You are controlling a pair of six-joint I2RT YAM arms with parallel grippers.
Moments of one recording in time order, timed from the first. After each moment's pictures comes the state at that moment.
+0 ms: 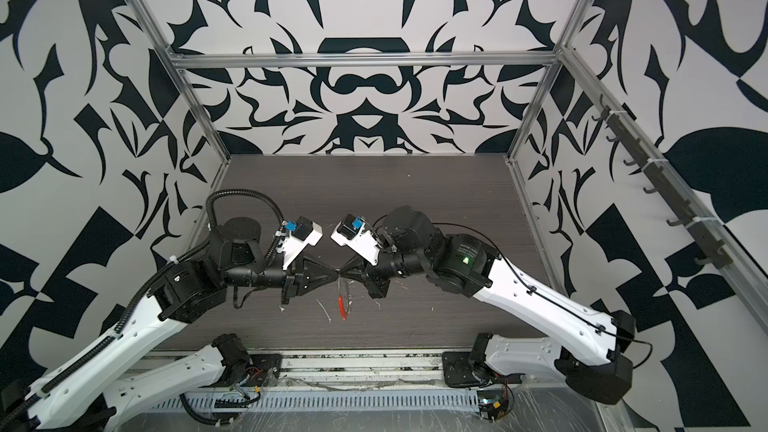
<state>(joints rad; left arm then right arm) -0.84 0.84 1.00 -0.61 0.63 -0.18 1.02 1.15 1.31 -0.74 -0.41 0.09</state>
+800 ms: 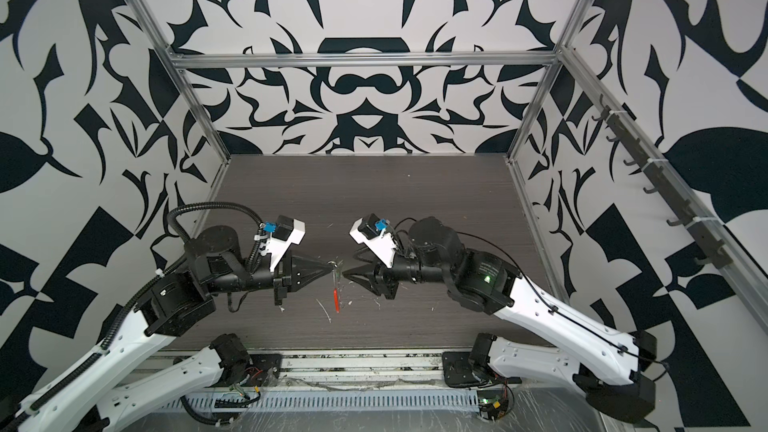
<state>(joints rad) -0.84 0.72 0.92 -0.41 0.59 -0.22 1.02 0.95 1.10 -0.48 -0.33 0.11</state>
